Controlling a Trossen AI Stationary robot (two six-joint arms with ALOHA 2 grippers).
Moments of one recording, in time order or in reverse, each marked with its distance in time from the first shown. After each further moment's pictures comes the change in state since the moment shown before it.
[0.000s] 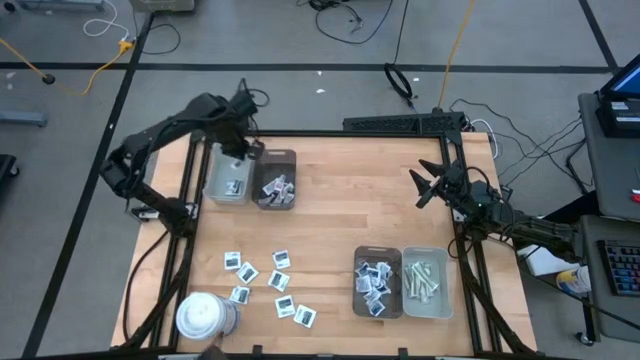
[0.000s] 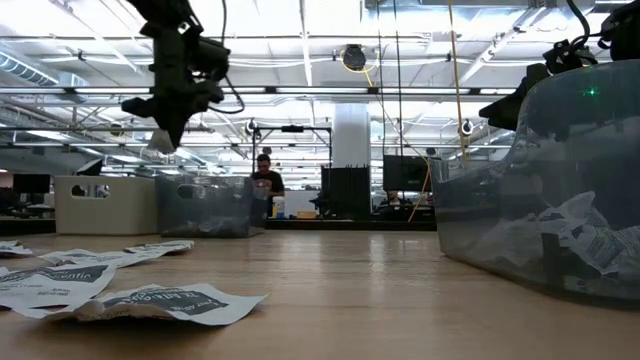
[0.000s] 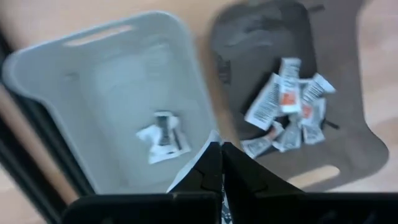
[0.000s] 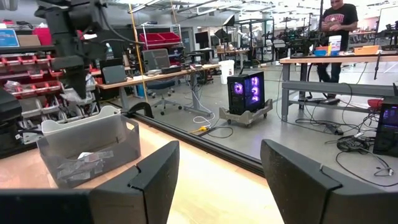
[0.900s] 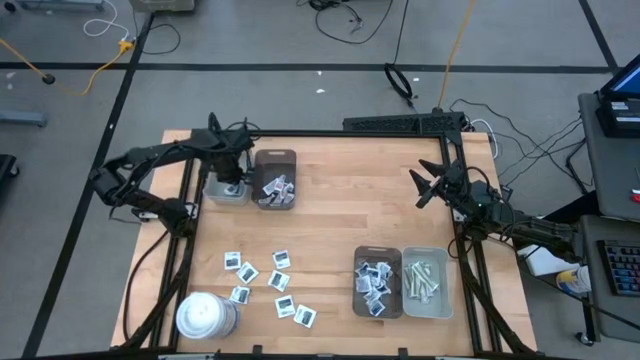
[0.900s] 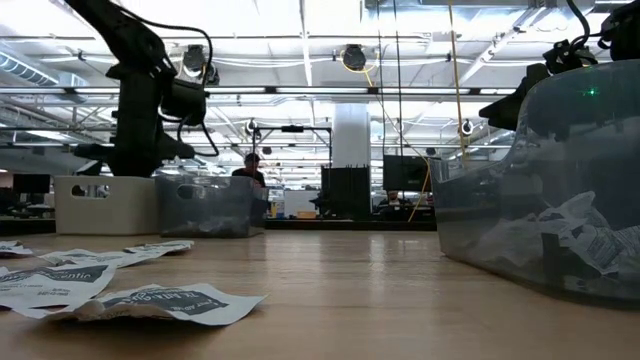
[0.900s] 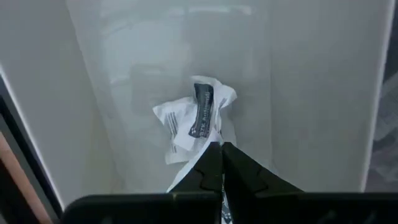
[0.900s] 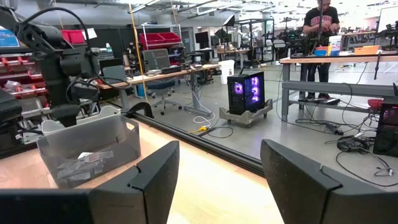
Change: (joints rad) left arm -0.023 -0.107 -0.492 0.326 -0.077 -0.167; right arm 0.000 0.000 0.000 0.000 0.000 0.000
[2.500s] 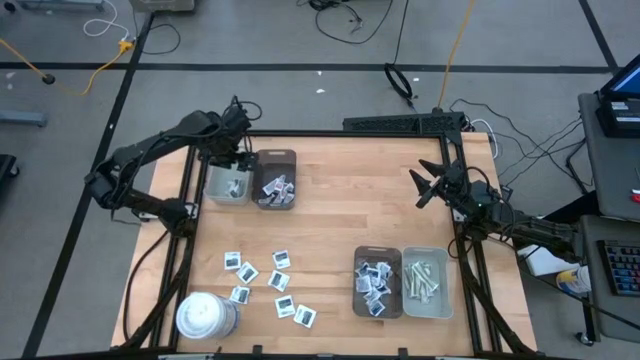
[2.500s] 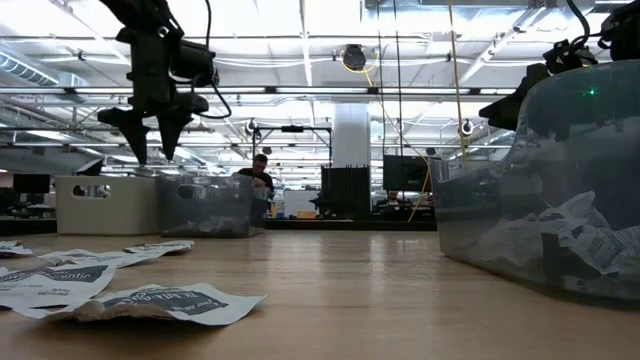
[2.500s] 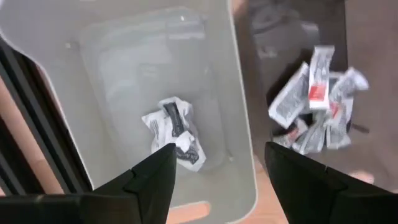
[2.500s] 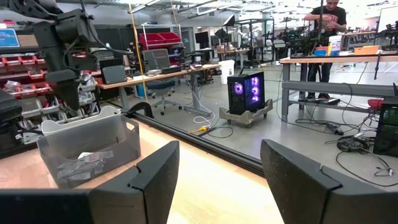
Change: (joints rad) left arm 0.014 -0.041 0.254 -0.199 0.054 0.074; right arm 0.000 0.000 0.000 0.000 0.000 0.000
